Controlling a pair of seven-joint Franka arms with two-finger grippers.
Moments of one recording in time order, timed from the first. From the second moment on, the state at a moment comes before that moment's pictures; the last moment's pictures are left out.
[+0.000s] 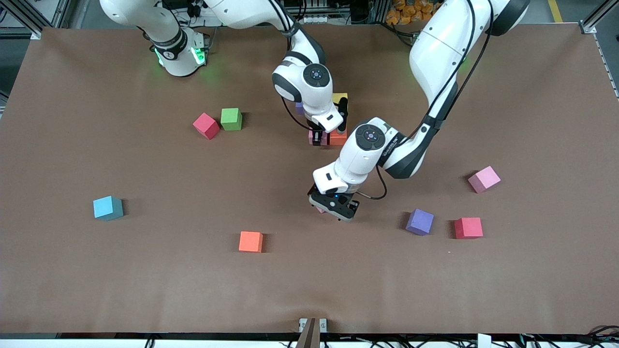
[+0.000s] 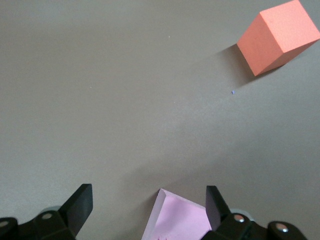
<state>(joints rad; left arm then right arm) -0.49 0.77 -0.19 -1.54 0.13 2.69 -0.24 1.03 0.64 -0.04 -1.81 0.05 2.46 -0.51</state>
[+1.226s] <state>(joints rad) -0.52 0.72 -0.20 -1.66 0.14 2.67 -0.24 1.03 0.65 -0.04 -1.81 0.04 2.49 -0.52</state>
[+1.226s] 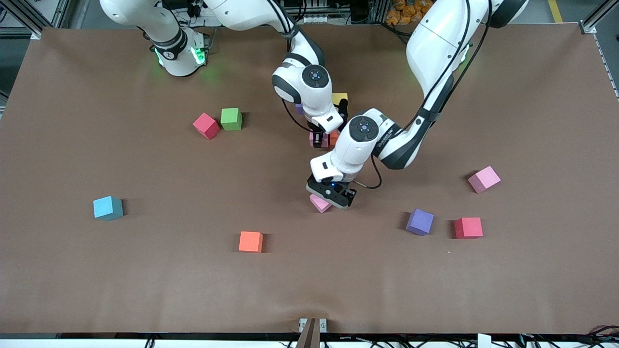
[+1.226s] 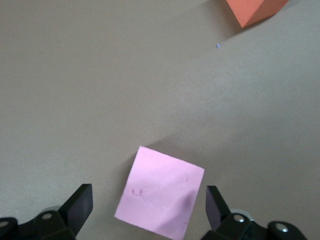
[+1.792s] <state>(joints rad) -0.54 0.72 -0.20 -1.68 0.14 2.67 -0.18 1.04 0.65 -0.04 -1.81 0.04 2.50 -0.52</state>
